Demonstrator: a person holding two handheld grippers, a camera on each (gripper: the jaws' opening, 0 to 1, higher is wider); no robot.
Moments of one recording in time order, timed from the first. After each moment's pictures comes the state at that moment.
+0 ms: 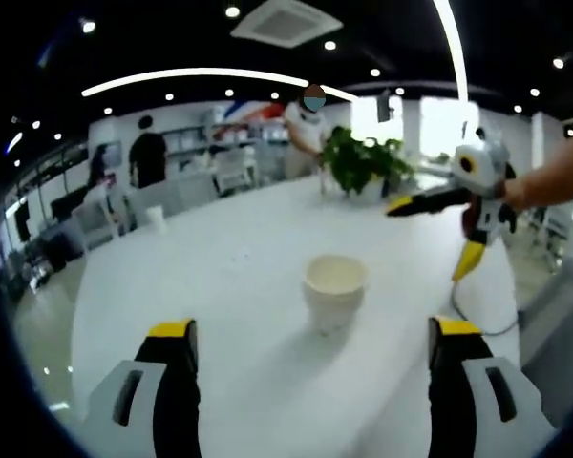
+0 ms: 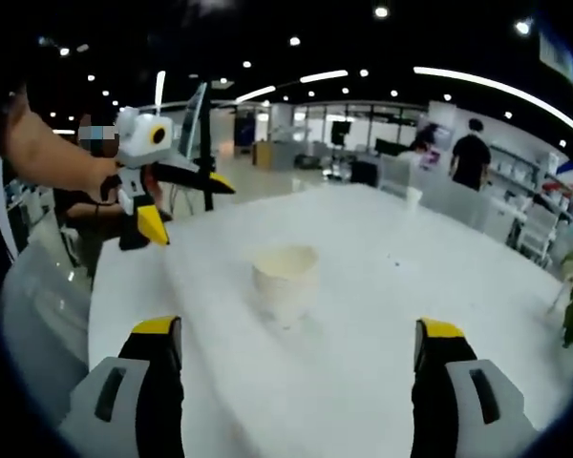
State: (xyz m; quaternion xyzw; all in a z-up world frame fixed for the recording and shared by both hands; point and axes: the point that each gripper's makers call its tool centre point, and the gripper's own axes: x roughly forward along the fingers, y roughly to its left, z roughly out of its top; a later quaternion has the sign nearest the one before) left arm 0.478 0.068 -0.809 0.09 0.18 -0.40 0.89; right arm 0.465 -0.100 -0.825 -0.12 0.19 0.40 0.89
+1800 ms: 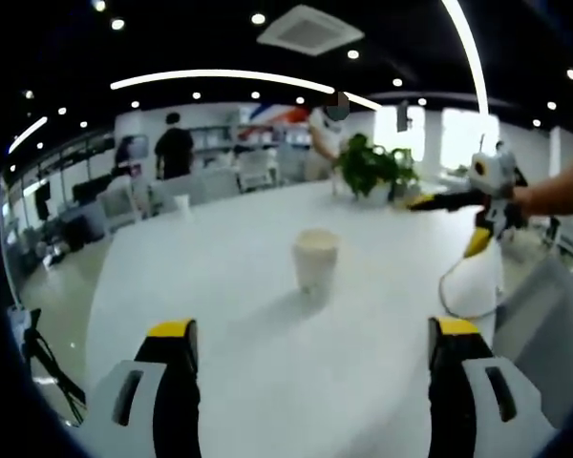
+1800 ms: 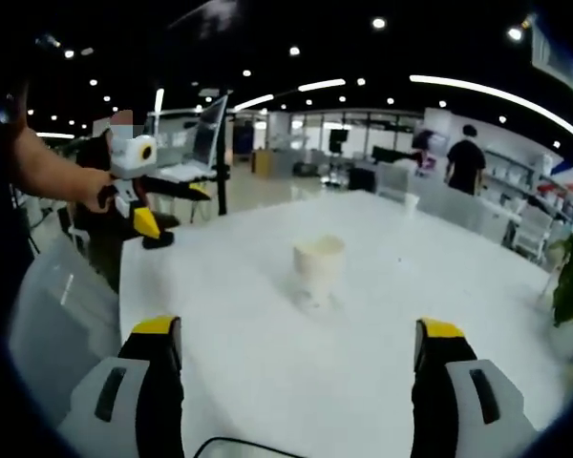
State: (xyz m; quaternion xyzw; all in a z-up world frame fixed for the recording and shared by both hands) left arm 0.401 0.119 -0.813 0.06 0.18 -0.36 0.91; right arm 0.393 -0.108 -0.819 -0.12 0.18 0.40 0.89
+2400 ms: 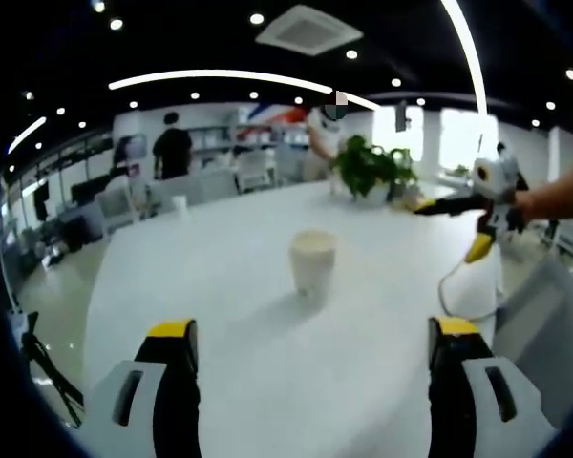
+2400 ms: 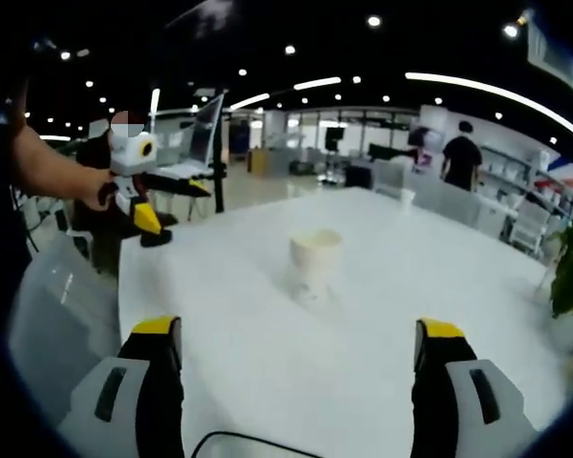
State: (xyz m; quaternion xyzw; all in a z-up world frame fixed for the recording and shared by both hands) left arm 0.403 0.115 -0.814 0.06 0.18 -0.36 0.91; right arm 0.391 -0.114 -0.824 -0.11 0.18 0.39 0.89
